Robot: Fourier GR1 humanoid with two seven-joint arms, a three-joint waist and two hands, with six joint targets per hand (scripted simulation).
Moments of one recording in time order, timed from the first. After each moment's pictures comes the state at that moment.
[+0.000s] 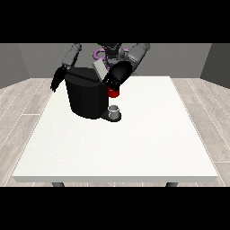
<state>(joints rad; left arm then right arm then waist) -1.29 0.48 0.10 -0.63 -0.82 -0.27 -0.20 -0.48 -0.08 -0.06 -1.26 0.17 -0.19 -0.01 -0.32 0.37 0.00</state>
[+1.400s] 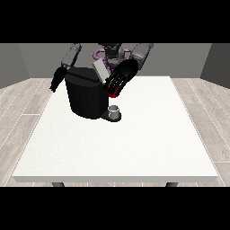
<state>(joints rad) -1.30 0.53 0.08 -0.61 -0.92 -0.20 -0.28 -0.49 -0.09 -0.06 -1.26 0.19 -0.20 0.02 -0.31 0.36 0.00</state>
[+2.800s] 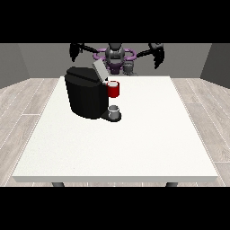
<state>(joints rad) -0.60 0.04 0.37 -0.61 -0.42 -0.28 -0.36 -0.18 -0.08 -0.08 -1.27 0.08 -0.08 -0.02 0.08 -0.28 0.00</state>
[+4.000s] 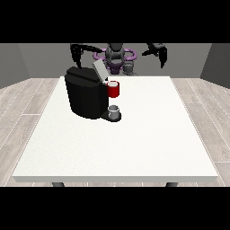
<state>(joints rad) -0.38 0.01 0.17 -1.08 -0.19 -0.30 -0.18 -0.48 -0.20 -0.22 -1.12 -0.06 0.01 0.10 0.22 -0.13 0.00</state>
